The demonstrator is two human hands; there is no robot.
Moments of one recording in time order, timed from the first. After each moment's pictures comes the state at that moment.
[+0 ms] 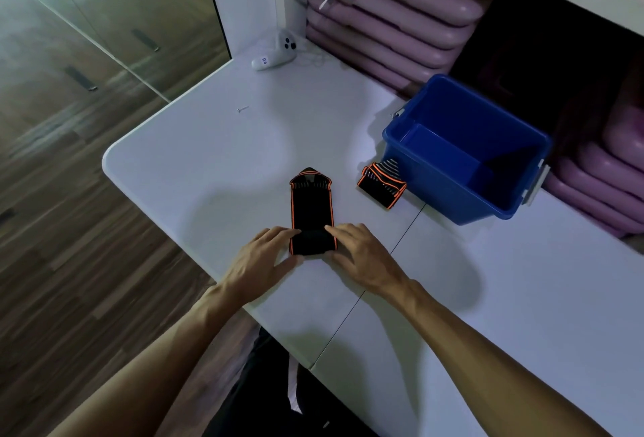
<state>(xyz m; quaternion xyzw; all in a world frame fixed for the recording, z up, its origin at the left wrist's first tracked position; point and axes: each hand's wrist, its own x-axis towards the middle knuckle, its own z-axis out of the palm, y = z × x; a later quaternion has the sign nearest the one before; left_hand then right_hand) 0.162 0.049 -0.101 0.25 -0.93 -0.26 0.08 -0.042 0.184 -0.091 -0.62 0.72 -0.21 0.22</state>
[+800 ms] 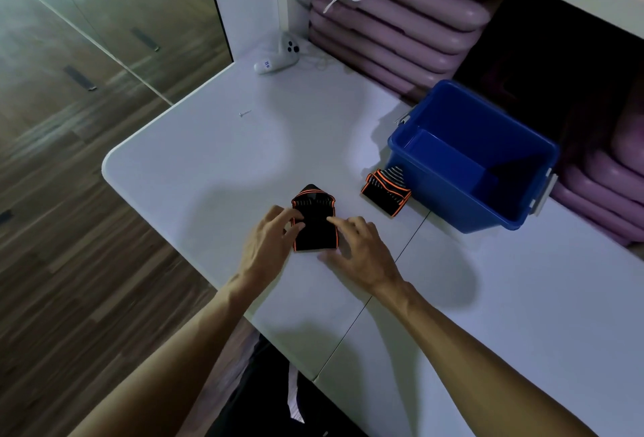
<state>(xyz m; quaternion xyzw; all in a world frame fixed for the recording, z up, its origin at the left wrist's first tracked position) 0.120 0.034 -0.086 0.40 -0.83 -0.34 0.17 -0.040 0.162 -0.094 -0.52 0.79 -0.22 0.24</state>
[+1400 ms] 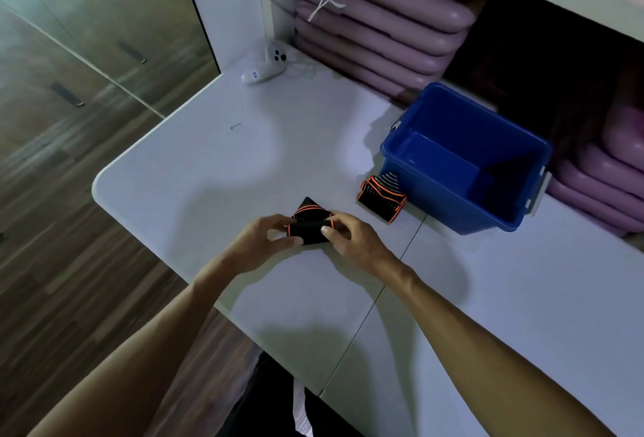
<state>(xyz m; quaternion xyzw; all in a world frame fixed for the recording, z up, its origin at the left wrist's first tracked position) 0.121 -0.019 -0.087 0.32 -0.80 -0.50 0.00 -0.057 0.128 -0.074 -0.41 0.75 -0.33 0.39</state>
